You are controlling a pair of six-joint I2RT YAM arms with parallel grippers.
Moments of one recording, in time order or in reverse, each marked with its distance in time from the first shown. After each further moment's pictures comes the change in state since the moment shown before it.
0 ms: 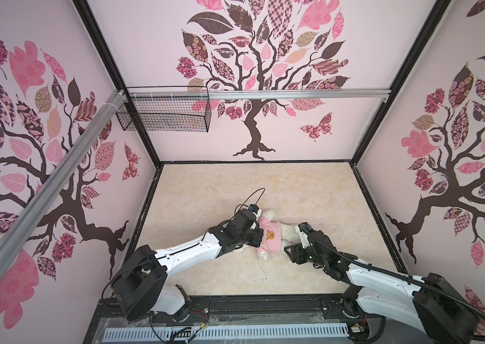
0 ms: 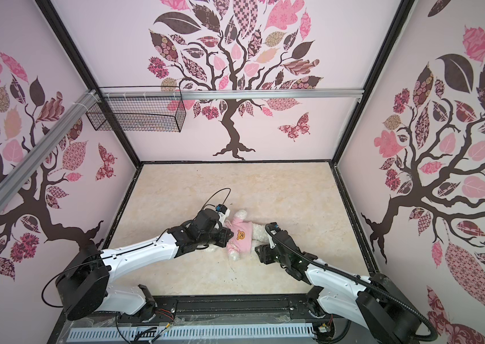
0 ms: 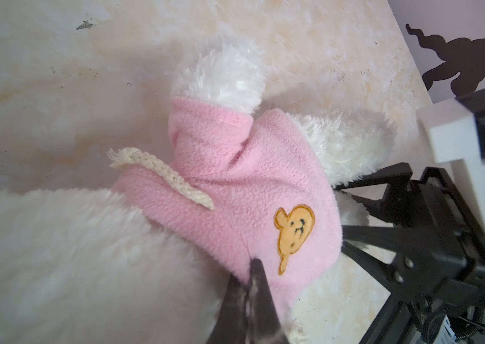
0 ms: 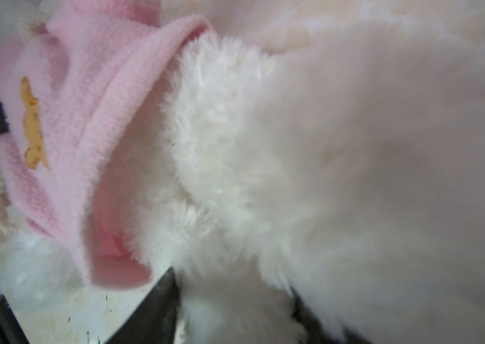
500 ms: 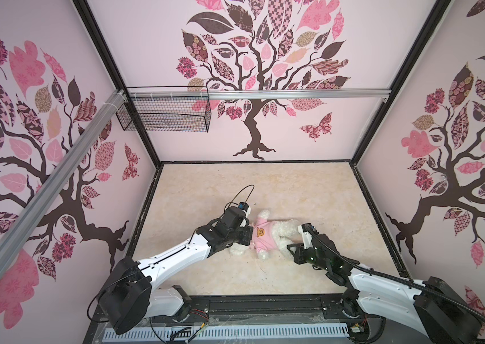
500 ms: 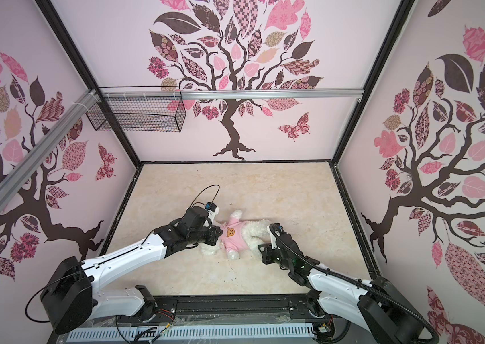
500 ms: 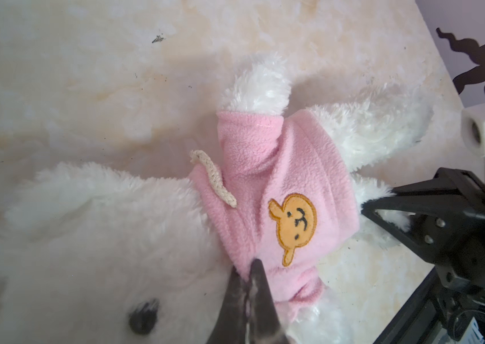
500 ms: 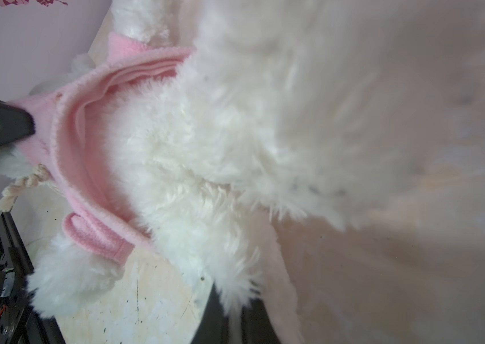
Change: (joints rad) left arm 0.076 -0.093 -0.014 -0.137 -0.030 0.077; right arm -0.005 -0.054 -0.074 0.145 -0.026 0.073
